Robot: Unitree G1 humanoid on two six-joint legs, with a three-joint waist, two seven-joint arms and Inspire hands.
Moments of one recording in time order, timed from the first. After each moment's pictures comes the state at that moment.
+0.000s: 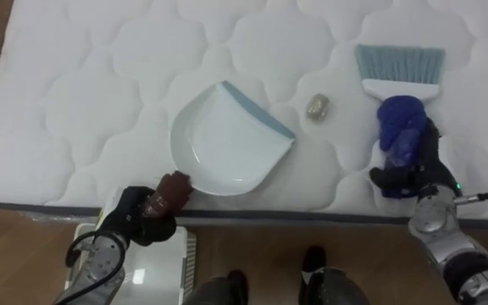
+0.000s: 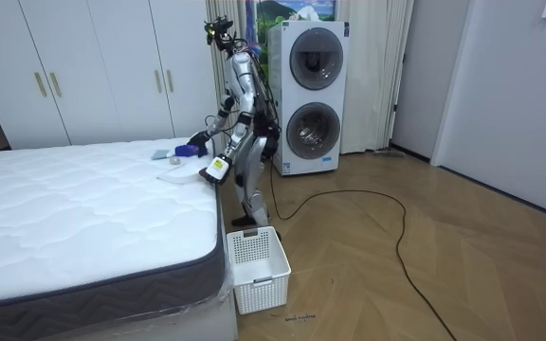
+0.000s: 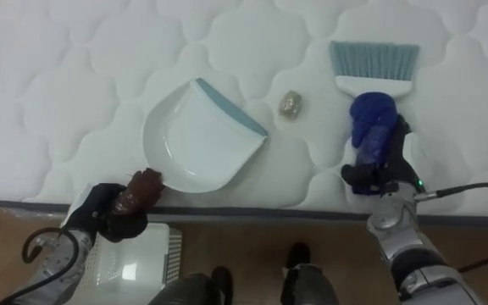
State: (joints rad) left arm -0.27 0.32 -0.36 1.03 0.03 -0.22 0.22; right arm -0.48 -0.42 0.29 1.21 -0.07 -0.20 -0.52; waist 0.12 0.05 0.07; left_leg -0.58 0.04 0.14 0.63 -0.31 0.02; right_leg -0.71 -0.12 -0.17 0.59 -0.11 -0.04
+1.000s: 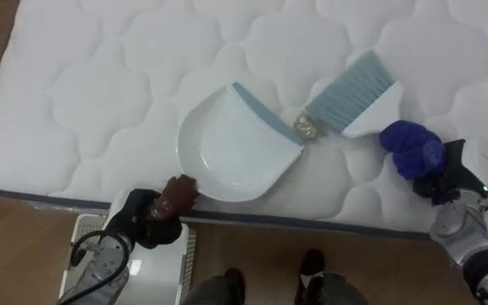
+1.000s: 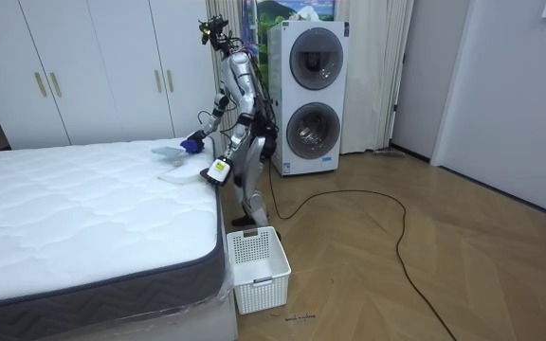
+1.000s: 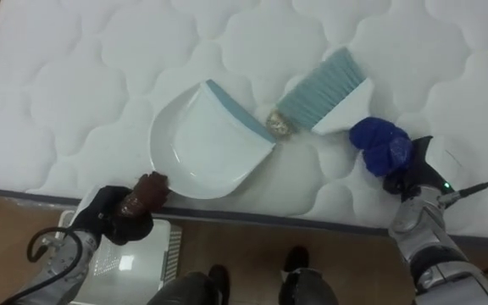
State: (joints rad) left arm -0.25 0.33 -0.36 0.96 0.05 -0.17 0.20; right arm -0.49 -0.48 0.32 1.29 -0.17 -0.12 -0.56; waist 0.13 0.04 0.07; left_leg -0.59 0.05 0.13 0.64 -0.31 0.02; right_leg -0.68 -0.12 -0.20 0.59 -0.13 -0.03
